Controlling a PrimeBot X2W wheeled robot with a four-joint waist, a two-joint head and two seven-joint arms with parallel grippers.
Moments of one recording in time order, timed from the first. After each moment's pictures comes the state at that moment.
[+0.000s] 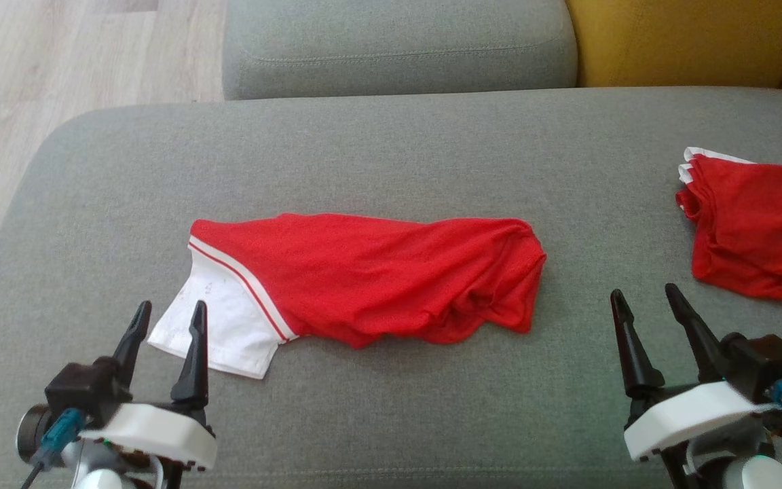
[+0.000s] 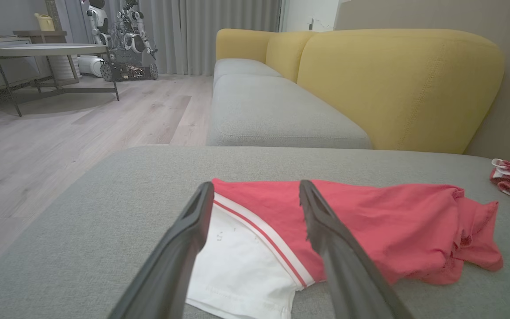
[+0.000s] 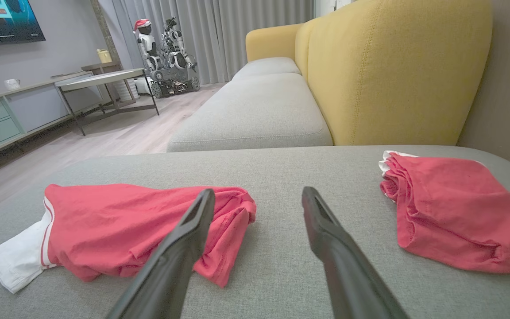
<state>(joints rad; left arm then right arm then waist) 0.04 0.32 -0.31 0.05 -0.42 0.15 -0.22 0.12 -0.04 0.03 -0.08 0.16 0.13 0.09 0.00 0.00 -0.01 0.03</state>
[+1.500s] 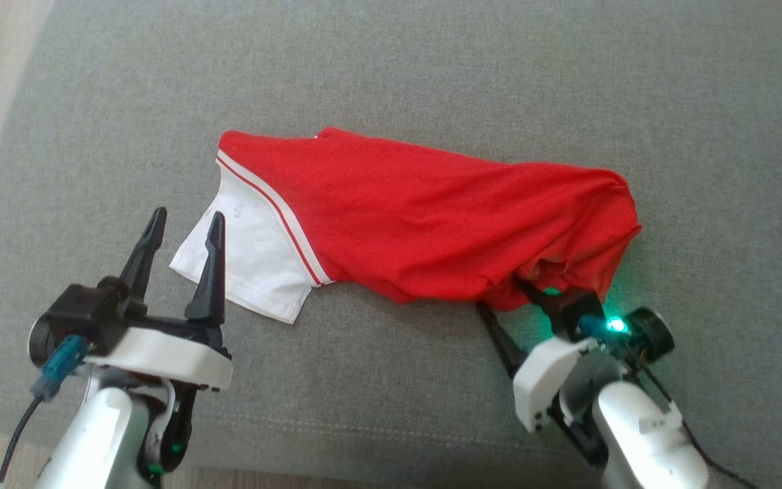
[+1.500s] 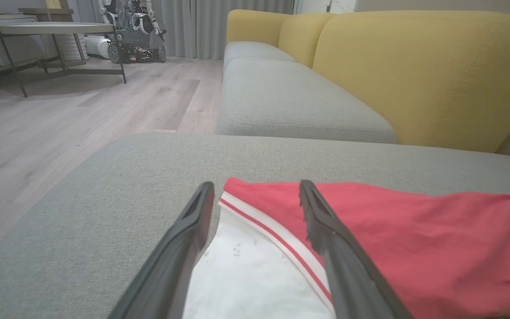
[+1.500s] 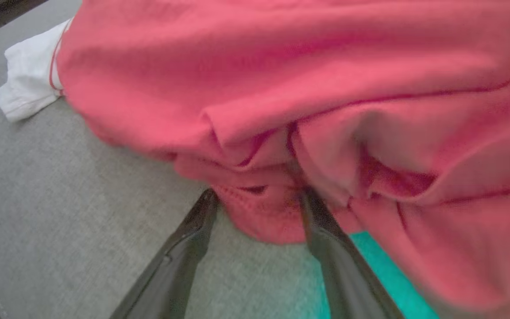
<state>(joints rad) -0.16 0.29 -0.34 0.07 -0.41 0.10 -0.25 -0.23 -0.06 0.36 0.45 0.03 0.13 0.08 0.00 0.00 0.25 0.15</state>
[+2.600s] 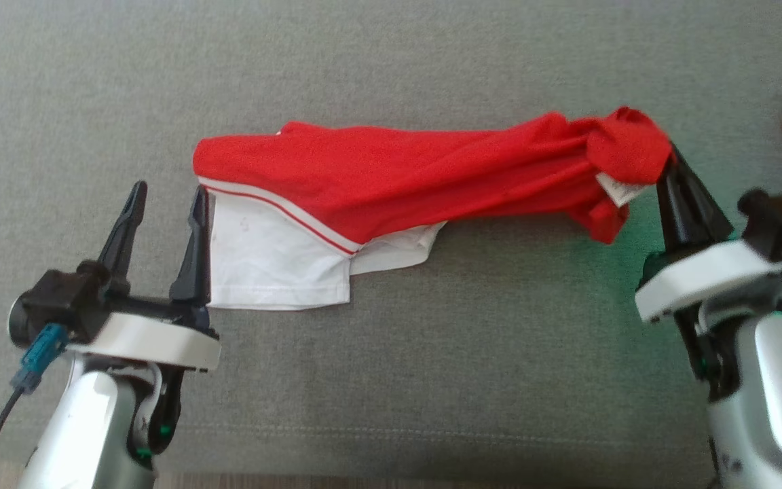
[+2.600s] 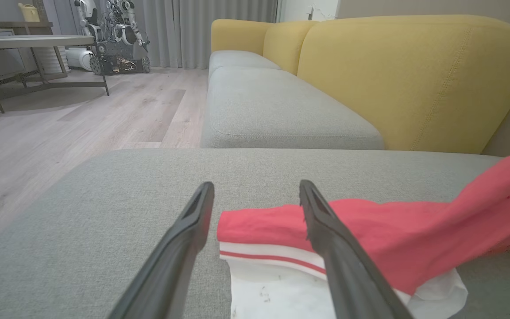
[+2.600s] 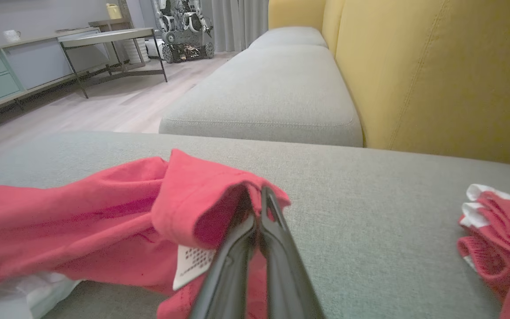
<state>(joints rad) -0.18 0.26 -0.26 0.06 -0.34 0.05 -0.25 -0.24 -0.12 0.04 0.05 0.12 0.13 0.10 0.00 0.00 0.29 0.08</state>
